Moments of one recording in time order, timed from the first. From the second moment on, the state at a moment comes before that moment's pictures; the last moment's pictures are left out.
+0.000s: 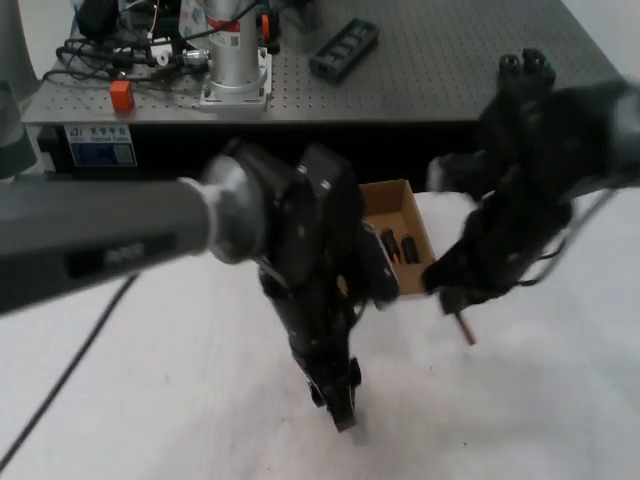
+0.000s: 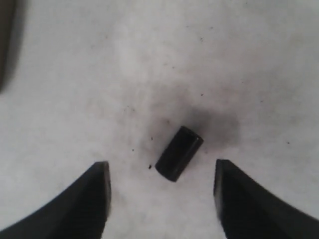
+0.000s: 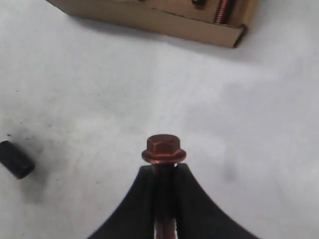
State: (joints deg) left arm -41.9 107.4 -74.9 43.4 5.1 41.0; right arm 4.9 85.8 -60.8 47.4 -11.6 -6.3
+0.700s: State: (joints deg) left arm -42.1 113.5 -76.2 42.0 2.9 53.4; right arm 3.0 73.5 -47.4 48.3 -13.4 -5.0
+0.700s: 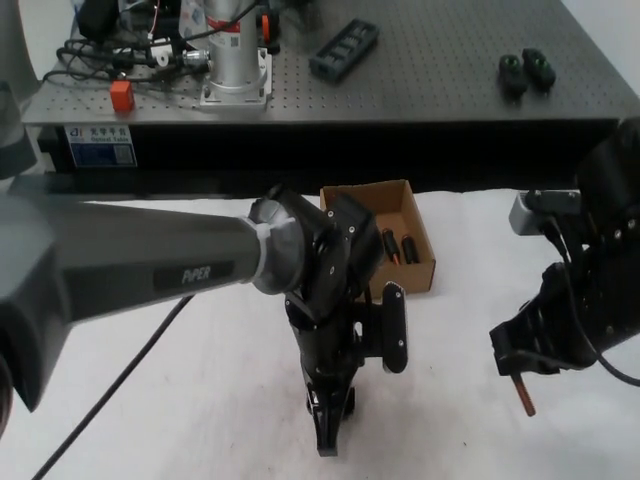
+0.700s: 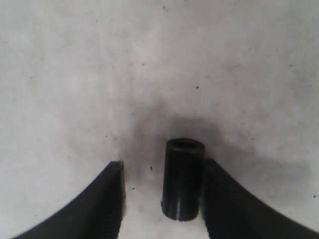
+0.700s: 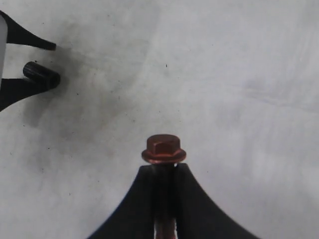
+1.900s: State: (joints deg) left arm -37.9 82.2 -50.0 -15.4 49.0 -11.2; right arm 3.4 57.7 -32.8 -21.0 -41.8 36.7
